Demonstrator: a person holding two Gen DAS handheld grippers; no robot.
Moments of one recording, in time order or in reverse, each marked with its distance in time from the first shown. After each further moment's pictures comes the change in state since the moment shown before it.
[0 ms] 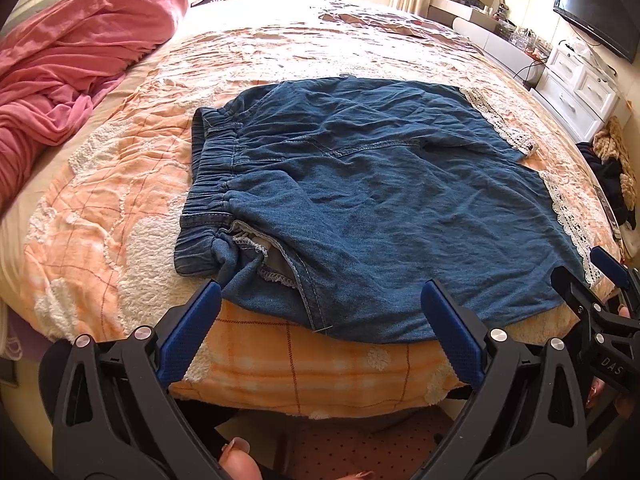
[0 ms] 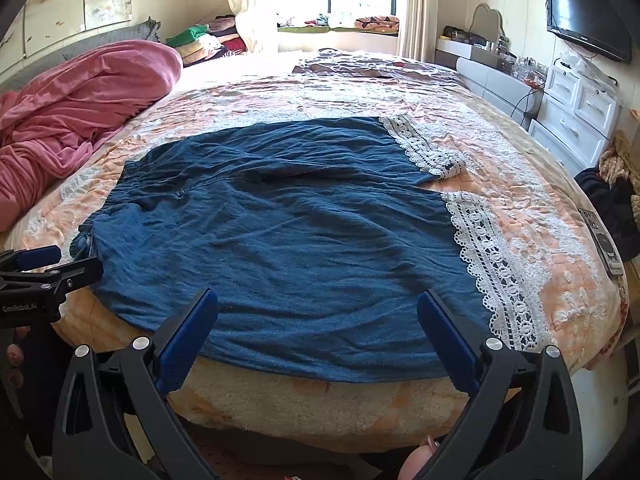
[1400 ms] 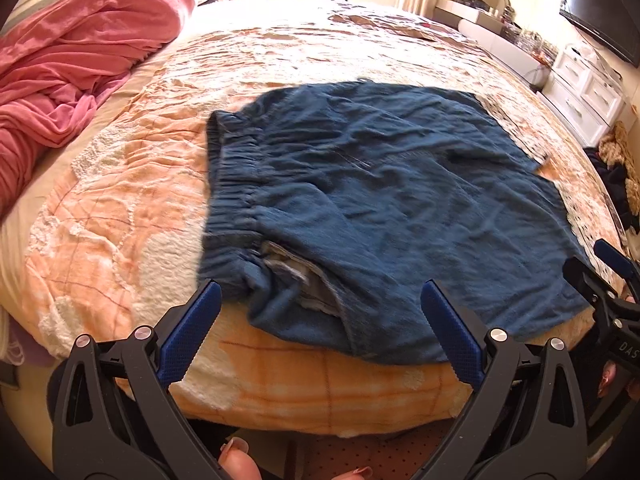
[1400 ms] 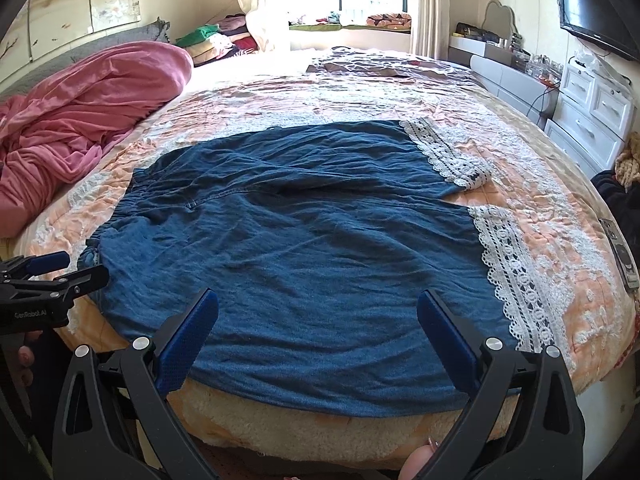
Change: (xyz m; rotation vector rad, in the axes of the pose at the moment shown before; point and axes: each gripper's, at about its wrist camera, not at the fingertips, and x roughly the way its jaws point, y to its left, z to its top) left arm 0.012 0.029 0.016 -0.017 -0.007 0.014; right arm 0.019 0.009 0.023 -0.012 0.013 0.063
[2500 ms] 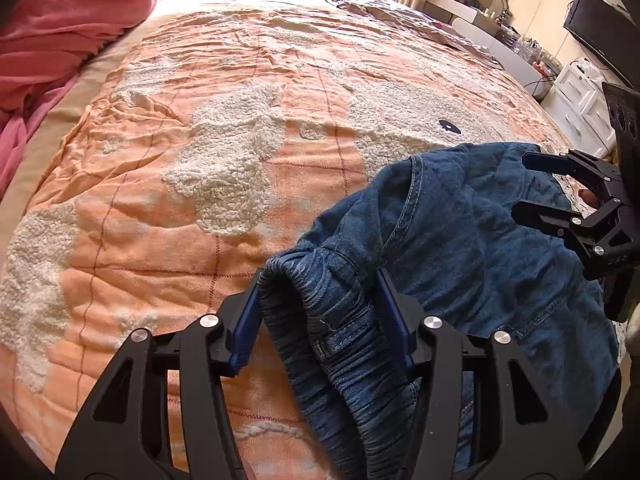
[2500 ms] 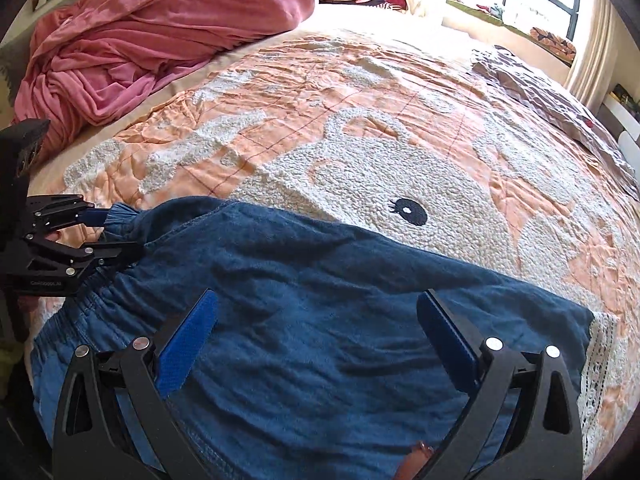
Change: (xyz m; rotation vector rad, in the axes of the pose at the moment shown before) left arm 0.141 0.104 0.135 0.017 0.063 -0.156; right arm 0.228 0.091 0.191 -0.442 0.191 0.320
